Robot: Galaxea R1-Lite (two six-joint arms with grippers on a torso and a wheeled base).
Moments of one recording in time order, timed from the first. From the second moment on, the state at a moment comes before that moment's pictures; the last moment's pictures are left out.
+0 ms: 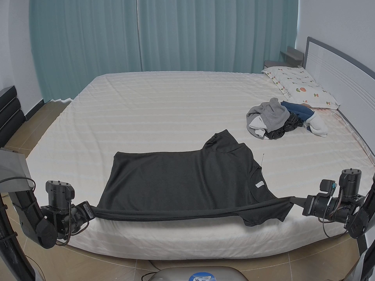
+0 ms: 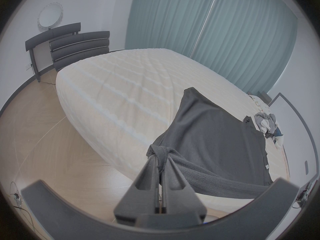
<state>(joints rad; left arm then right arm) -0.07 2.01 -0.22 -1.08 0.19 -0.57 0.04 1.90 -0.14 -1.27 0.40 0.30</state>
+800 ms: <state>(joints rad) -0.09 1.95 -0.03 -1.09 0.19 -0.53 -0.06 1.82 -0.02 -1.16 0.40 0.21</state>
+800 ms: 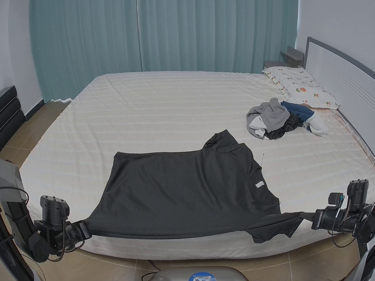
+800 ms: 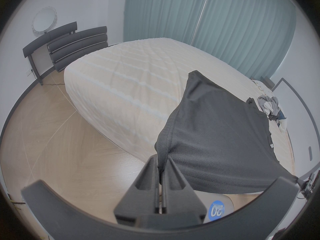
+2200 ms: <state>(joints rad) -0.11 2.05 -0.47 -0.99 0.19 -0.57 -0.01 2.03 -0.42 -1.08 0.37 0.18</state>
